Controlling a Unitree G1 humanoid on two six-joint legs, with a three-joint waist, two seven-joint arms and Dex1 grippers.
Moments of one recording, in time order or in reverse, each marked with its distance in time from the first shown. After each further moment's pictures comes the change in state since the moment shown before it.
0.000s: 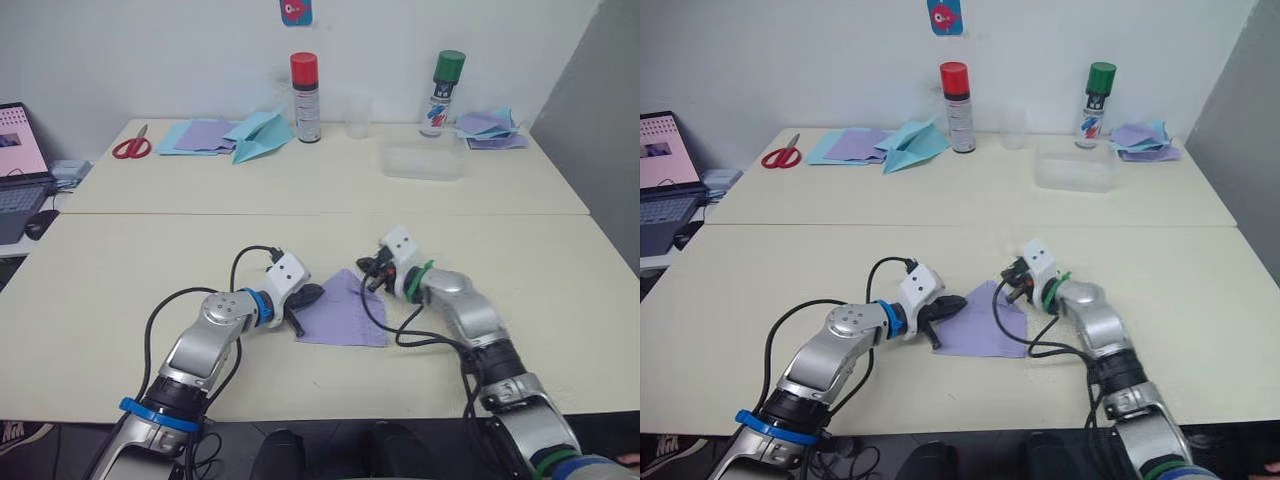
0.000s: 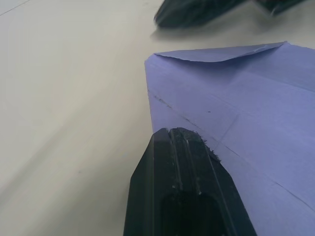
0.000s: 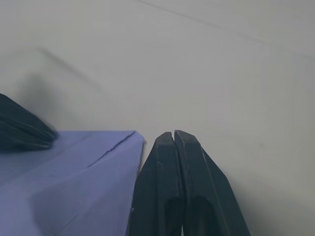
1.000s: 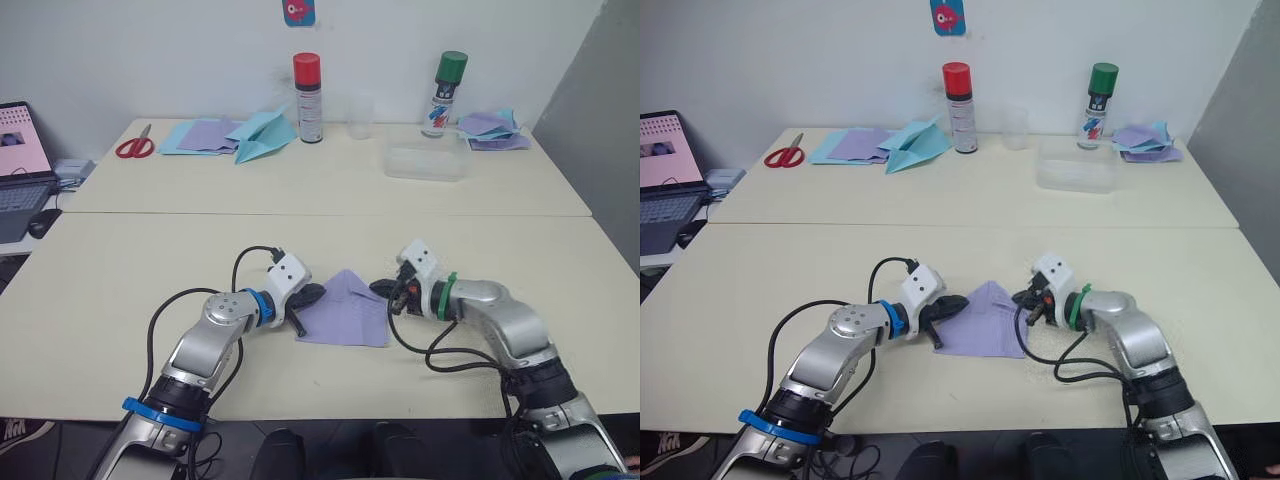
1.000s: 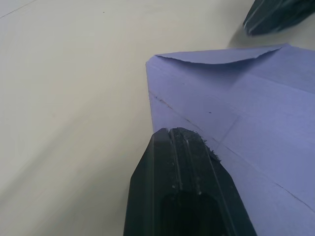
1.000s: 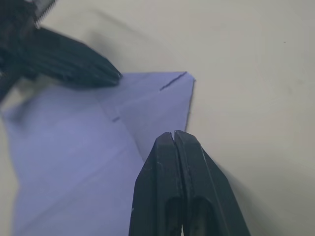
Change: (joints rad) left arm 0.000 -0.013 -0.004 0.019 0.003 -0.021 0.002; right arm 0.090 -0.139 -0.017 -0.264 0.180 0.350 0.075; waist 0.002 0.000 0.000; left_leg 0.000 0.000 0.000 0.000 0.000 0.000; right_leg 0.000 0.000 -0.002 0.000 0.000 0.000
